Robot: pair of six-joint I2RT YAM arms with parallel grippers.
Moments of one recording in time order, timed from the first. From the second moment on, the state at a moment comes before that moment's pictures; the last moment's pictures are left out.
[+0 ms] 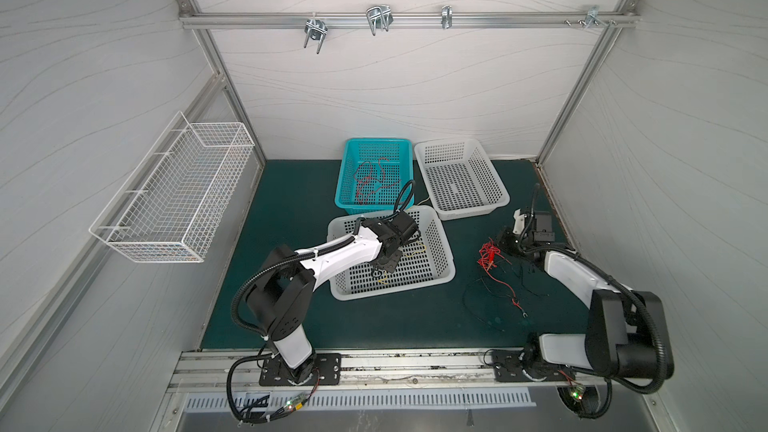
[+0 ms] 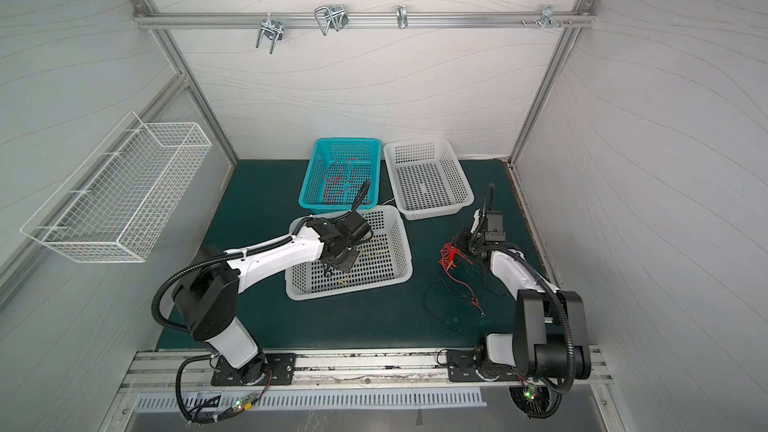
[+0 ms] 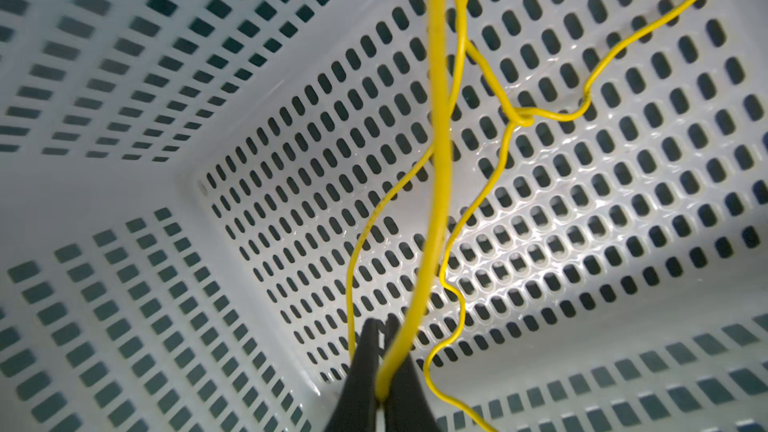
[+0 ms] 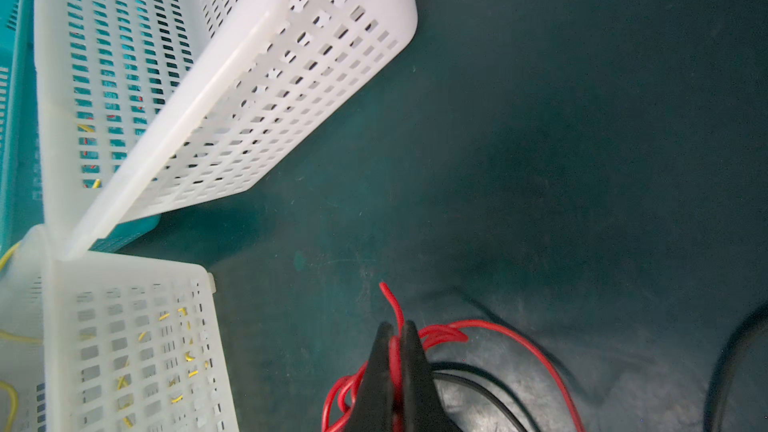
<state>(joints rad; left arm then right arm) -0.76 1.69 1.19 -0.91 -0.29 -0.32 0.03 1.32 0.65 -0.19 -0.27 0.47</state>
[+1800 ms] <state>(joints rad) -0.72 1.69 1.27 -0.51 -0.23 -0.20 0.09 1.08 0.71 -0.31 -0.19 0.37</state>
